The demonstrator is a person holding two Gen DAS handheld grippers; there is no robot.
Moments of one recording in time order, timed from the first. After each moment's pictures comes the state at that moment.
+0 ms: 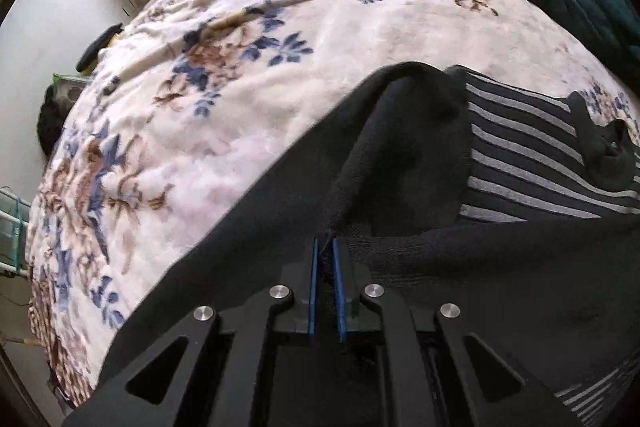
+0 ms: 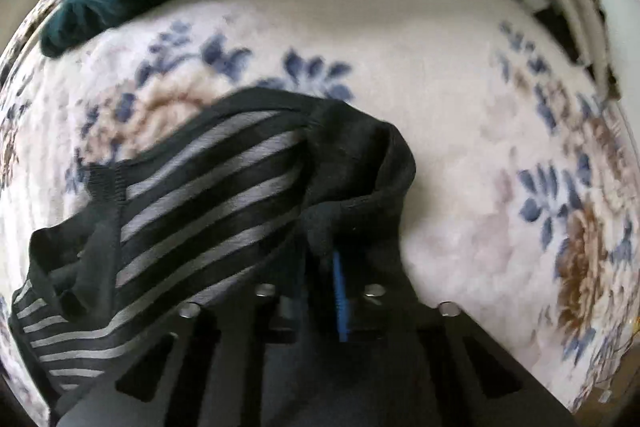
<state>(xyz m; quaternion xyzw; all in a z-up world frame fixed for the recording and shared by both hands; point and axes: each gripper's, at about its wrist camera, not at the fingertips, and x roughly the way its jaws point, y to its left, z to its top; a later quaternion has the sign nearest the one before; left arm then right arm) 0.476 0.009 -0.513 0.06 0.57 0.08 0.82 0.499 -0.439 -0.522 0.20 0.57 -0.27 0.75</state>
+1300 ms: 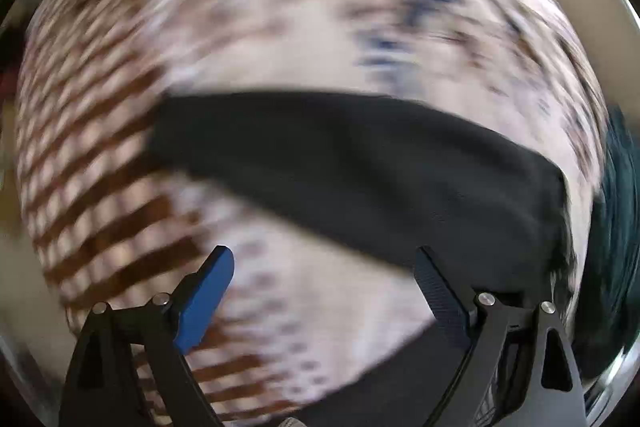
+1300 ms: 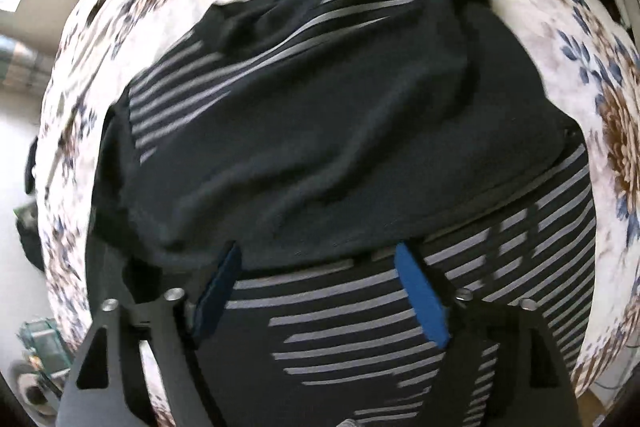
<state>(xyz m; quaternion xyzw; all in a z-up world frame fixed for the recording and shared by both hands) 0.227 0.232 -0.525 -0.42 0.55 0.27 0.67 0.364 -0.284 -0.496 0.22 0.64 -0.09 0.73</state>
